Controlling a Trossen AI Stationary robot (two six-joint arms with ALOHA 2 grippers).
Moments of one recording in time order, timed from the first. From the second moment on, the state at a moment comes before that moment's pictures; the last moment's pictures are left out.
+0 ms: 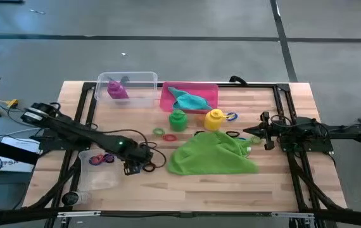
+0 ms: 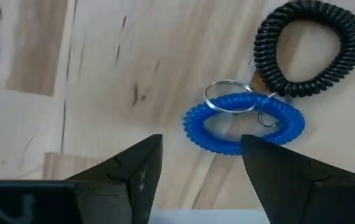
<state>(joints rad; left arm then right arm) -0.39 1.56 0.91 -0.73 0.03 -0.65 0.00 0.02 0.01 0.01 0.00 0.00</state>
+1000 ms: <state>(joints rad) -0.34 1.62 0.91 -0.68 0.03 -0.66 0.00 0.02 0.01 0.01 0.00 0.00</state>
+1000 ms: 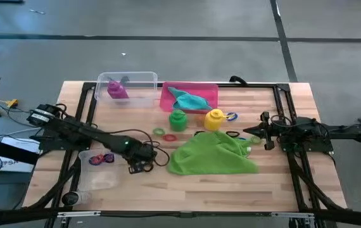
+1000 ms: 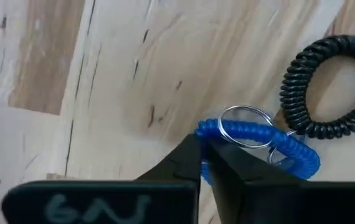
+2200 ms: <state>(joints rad) -0.34 1.07 0.91 -0.67 -0.06 -0.44 0.00 0.02 0.01 0.01 0.00 0.00</state>
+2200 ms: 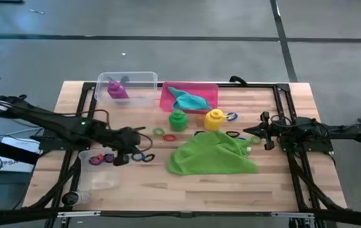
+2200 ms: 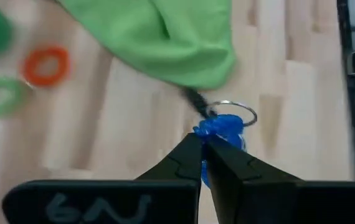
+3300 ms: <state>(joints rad) -0.19 1.04 0.91 -0.69 -0.02 -0.39 0.00 0.02 0.01 0.01 0.00 0.00</state>
